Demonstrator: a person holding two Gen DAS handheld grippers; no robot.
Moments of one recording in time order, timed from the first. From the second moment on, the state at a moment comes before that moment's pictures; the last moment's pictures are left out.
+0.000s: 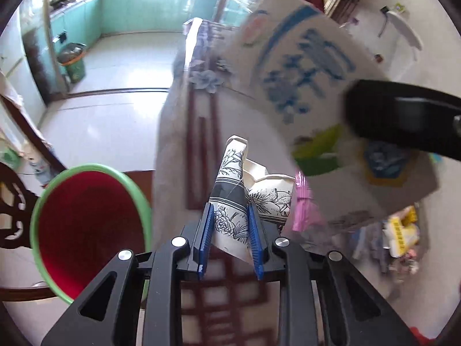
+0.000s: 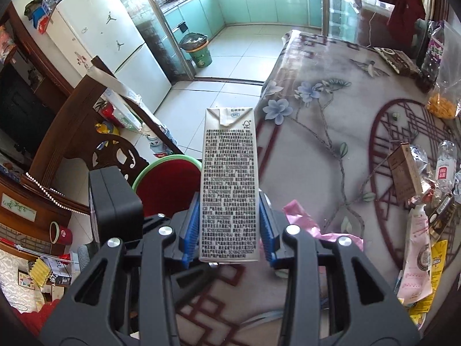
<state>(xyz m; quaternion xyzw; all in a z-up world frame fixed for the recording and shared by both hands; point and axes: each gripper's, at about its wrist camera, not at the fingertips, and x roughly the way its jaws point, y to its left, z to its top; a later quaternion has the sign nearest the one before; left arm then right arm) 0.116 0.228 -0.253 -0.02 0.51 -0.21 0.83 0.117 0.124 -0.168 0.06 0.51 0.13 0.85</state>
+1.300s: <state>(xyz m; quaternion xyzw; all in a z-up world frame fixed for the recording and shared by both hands) 0.118 0.295 -0.205 -0.02 0.46 -0.09 0.88 0.068 0.085 -0.181 0.07 0.51 0.11 0.85</state>
